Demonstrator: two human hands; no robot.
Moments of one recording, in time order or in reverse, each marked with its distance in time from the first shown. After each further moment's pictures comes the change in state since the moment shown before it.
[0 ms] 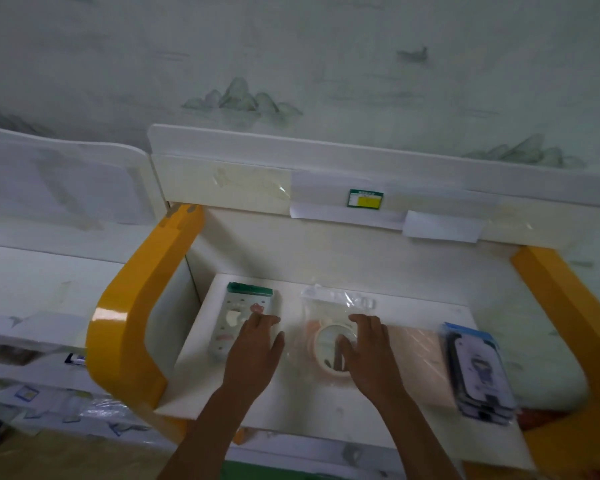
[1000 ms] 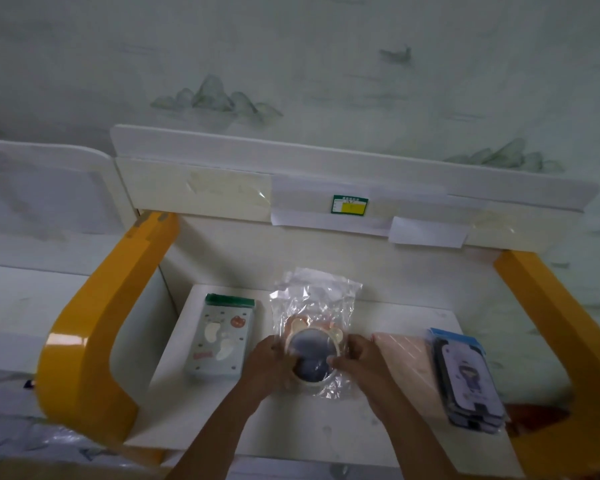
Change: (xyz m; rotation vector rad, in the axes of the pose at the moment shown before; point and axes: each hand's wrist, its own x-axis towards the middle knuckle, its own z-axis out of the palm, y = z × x) left_hand 0.029 0.012 0.055 -0.587 -0.400 -0.445; right_hand 0.021 0.036 0.012 0.687 -0.225 0.429
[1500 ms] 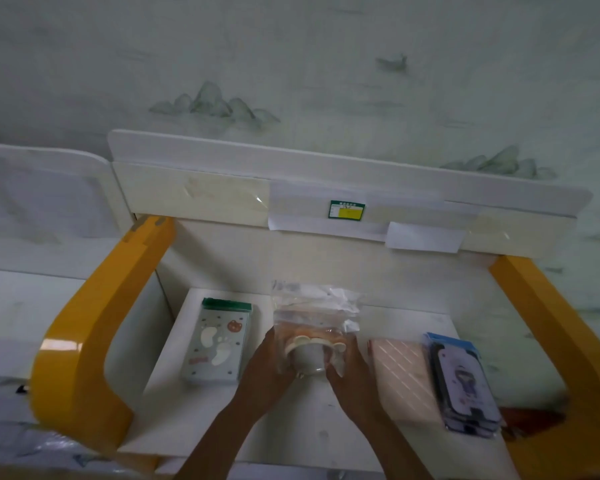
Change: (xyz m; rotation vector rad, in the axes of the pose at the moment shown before) left_hand -0.020 0.017 0.001 0.032 -0.032 0.450; right_hand -0.004 0.025 0.020 -0.423 0.180 -0.283
